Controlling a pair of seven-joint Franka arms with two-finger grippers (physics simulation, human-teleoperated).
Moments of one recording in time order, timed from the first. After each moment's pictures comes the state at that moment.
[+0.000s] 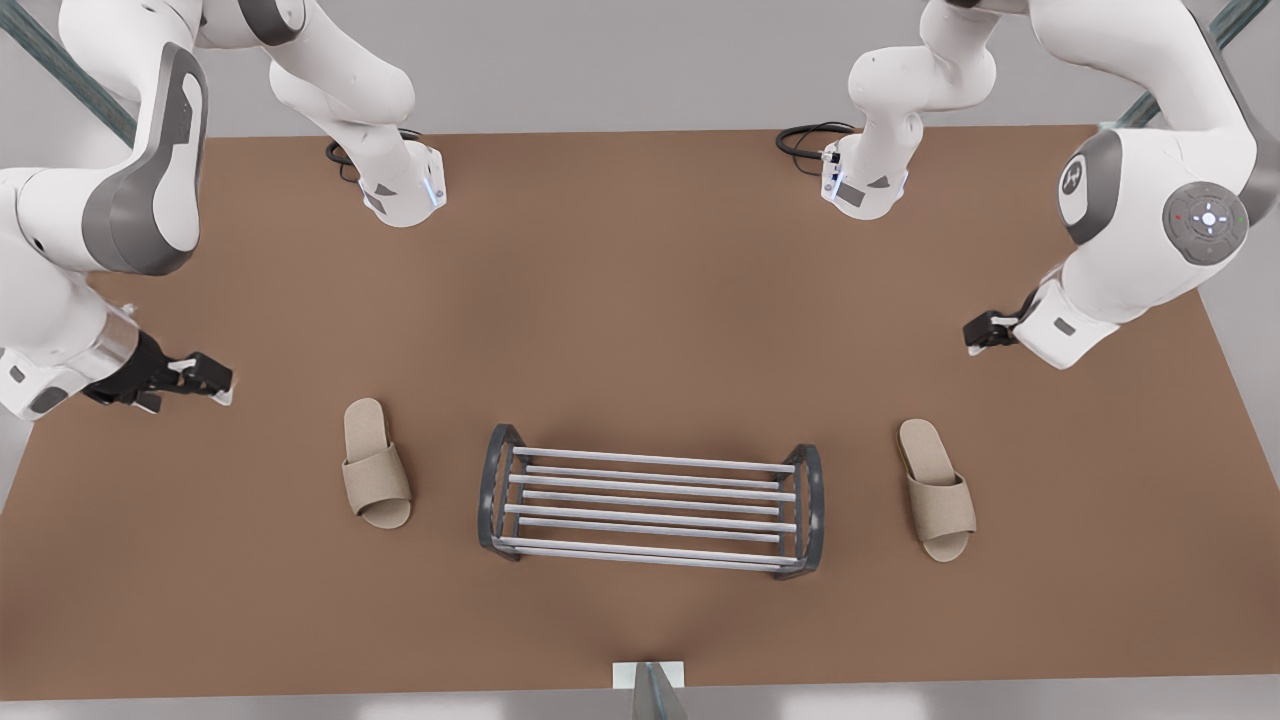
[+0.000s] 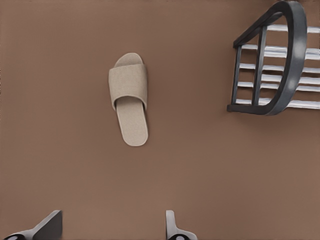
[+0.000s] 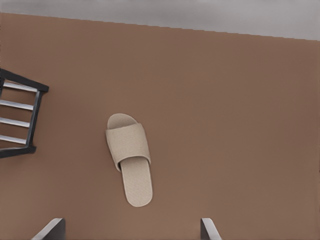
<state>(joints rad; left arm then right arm) 0.01 0.13 -0.10 -1.51 0.05 1.57 -0.07 -0.23 0.23 0.19 -1.38 -0.03 1.66 -0.14</state>
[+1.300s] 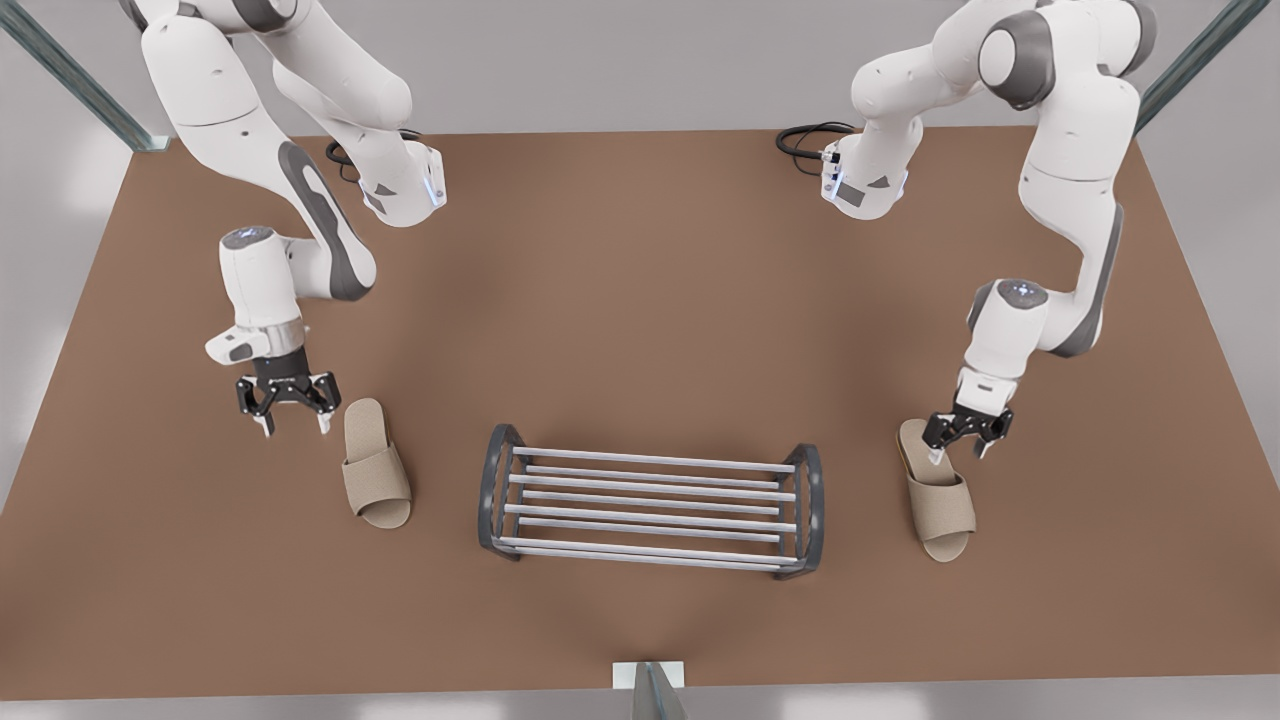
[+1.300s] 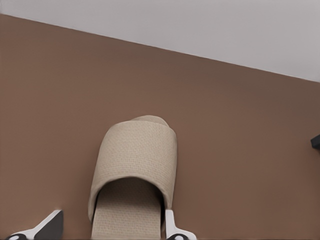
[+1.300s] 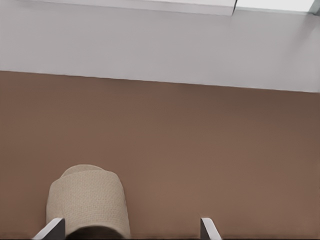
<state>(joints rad) 0.24 0.46 -0.05 -2.25 0.72 3.32 -0.73 -0.41 0.18 0.32 -2.57 -0.03 3.48 -0.16</state>
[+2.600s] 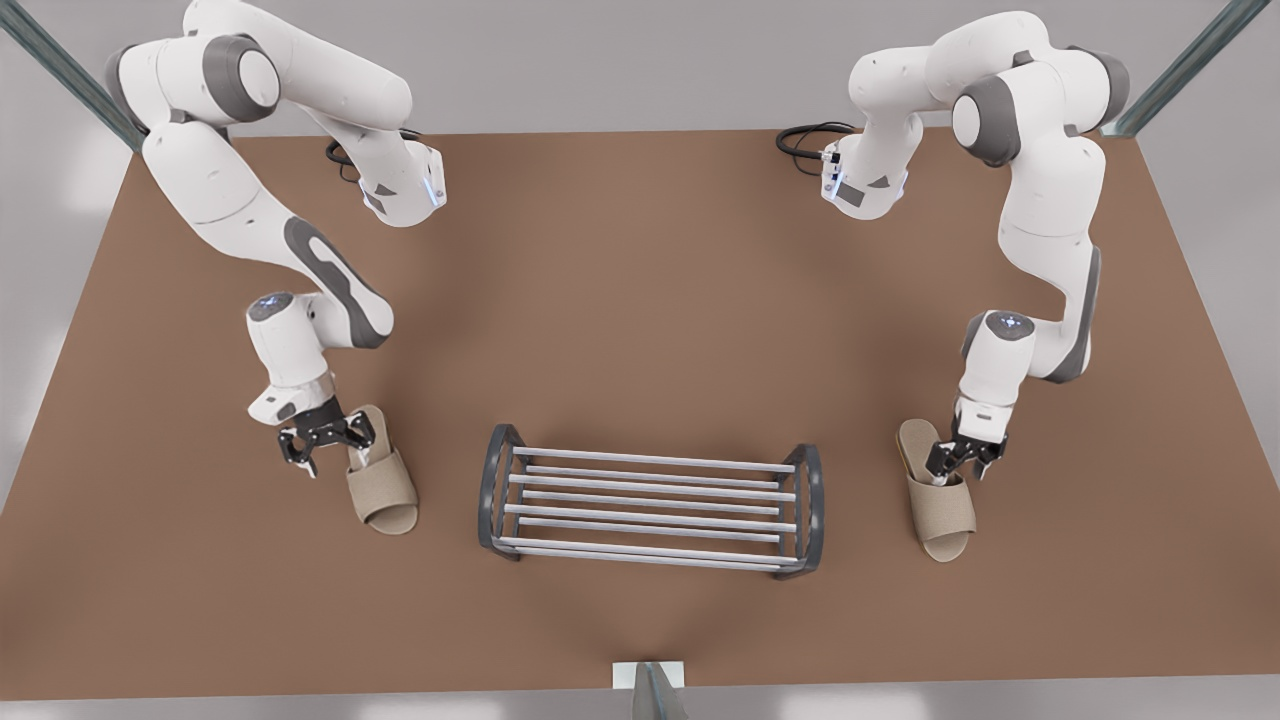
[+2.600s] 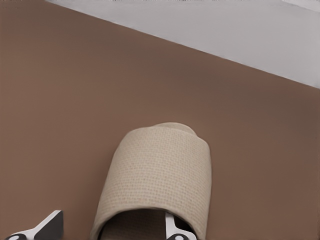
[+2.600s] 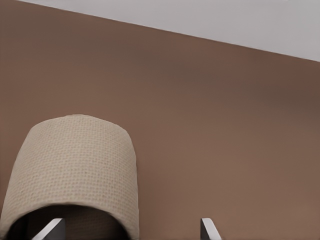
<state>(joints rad) 0.07 0.66 0.15 -2.10 0.66 3.44 -0.85 -0.39 0.56 0.32 -2.34 -0.06 3.51 -0.38</state>
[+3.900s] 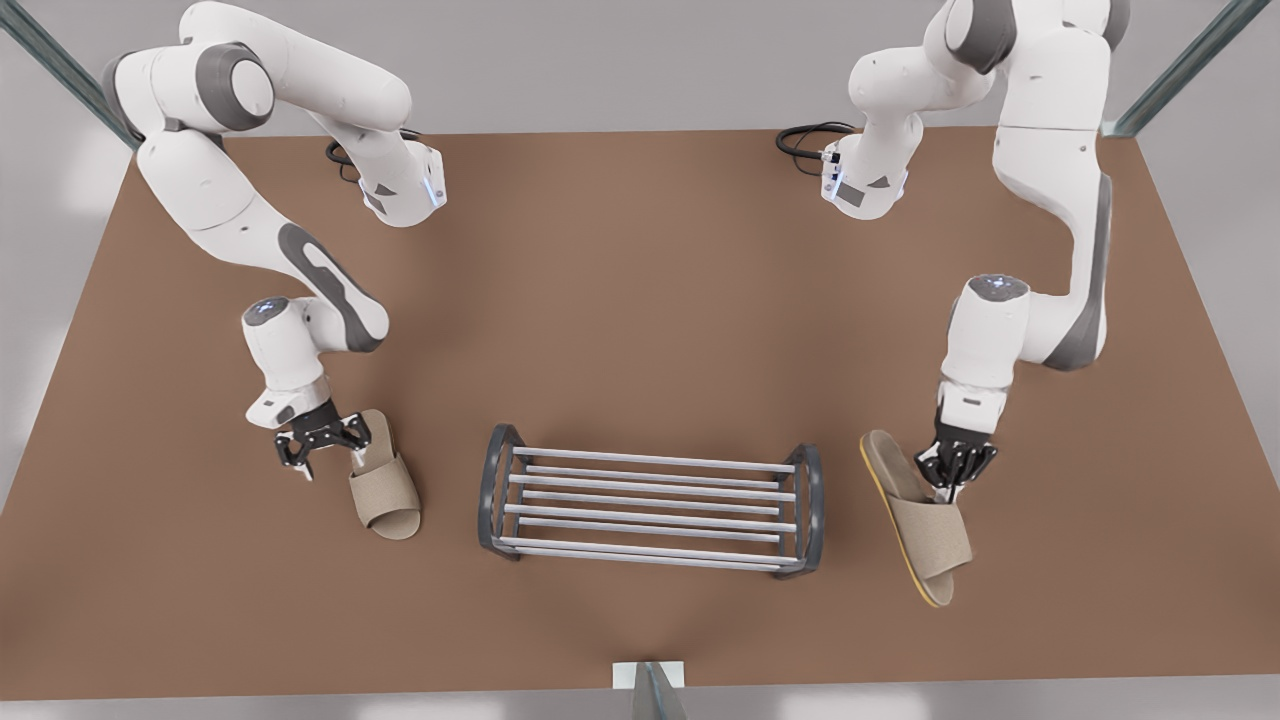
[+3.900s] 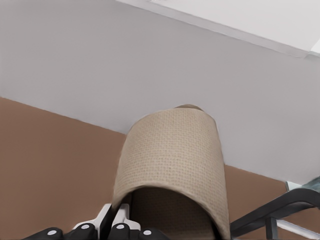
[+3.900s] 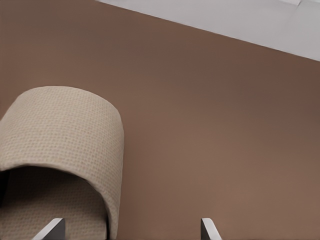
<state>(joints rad) 0.07 0.34 -0.12 -2.00 0.65 3.06 -0.95 -0.42 0.60 0.32 -2.32 -0.09 3.51 -0.46</state>
